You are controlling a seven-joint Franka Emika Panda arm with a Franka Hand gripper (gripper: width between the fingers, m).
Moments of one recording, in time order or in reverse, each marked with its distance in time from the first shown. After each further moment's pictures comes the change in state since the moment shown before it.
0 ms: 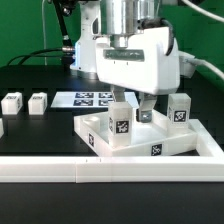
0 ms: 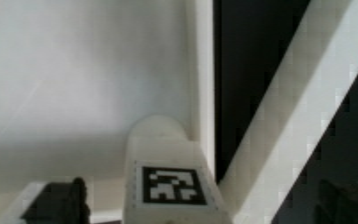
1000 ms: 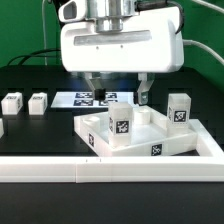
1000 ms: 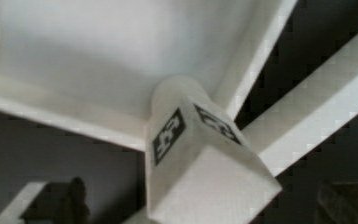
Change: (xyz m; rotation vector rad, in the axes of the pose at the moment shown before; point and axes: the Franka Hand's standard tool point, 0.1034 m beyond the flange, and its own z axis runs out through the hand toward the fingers) arm 0.019 0.016 -0.020 0.026 -0.004 -0.502
